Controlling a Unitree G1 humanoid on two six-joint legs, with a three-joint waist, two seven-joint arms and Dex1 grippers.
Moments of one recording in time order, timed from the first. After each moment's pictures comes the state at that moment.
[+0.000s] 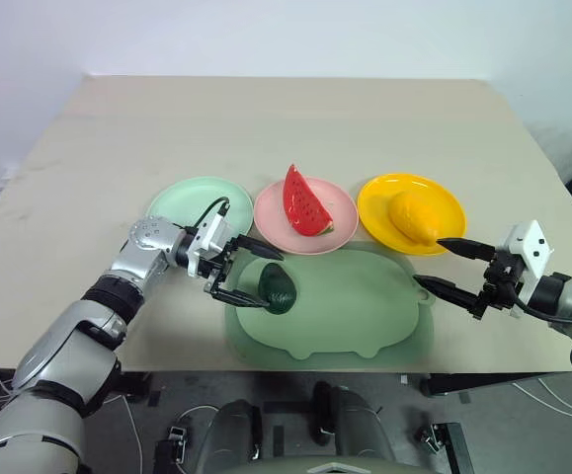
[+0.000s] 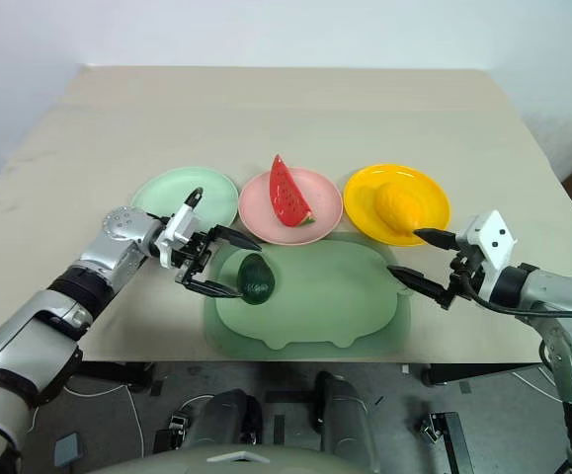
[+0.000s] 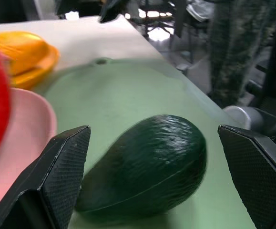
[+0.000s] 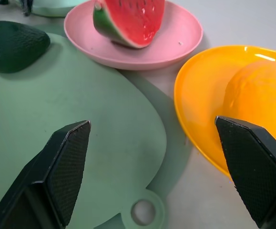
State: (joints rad) left arm -0.83 0.63 -0.69 0.72 -0.76 -0.38 -1.61; right arm 0.01 -0.83 -0.34 -0.25 0.52 0.44 0.95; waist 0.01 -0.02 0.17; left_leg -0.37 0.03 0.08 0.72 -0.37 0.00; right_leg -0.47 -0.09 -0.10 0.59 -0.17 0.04
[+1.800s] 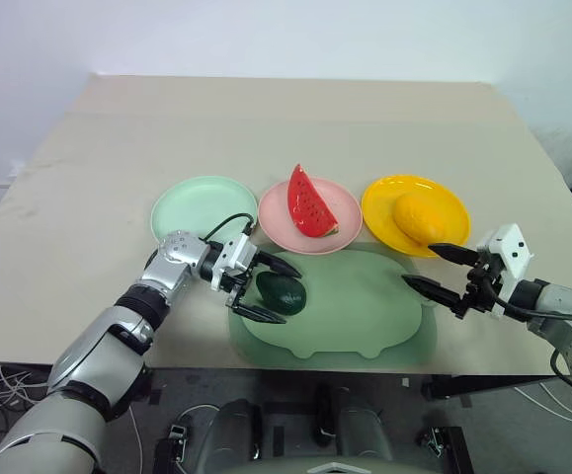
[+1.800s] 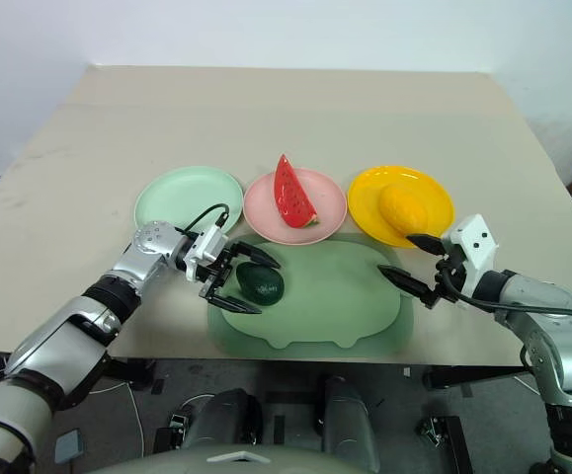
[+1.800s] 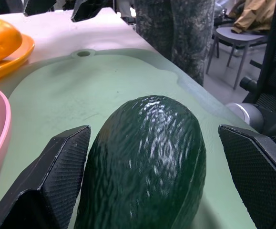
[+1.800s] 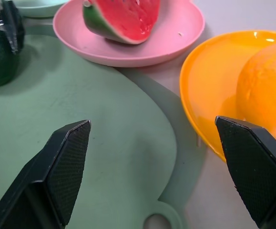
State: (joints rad) left arm -0.80 0.49 -0.62 0.81 -0.63 -0.43 -1.61; right arm 0.01 -0.78 -0.28 -0.27 0.52 0.47 0.87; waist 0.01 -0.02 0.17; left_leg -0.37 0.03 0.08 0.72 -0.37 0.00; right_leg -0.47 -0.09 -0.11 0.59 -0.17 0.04
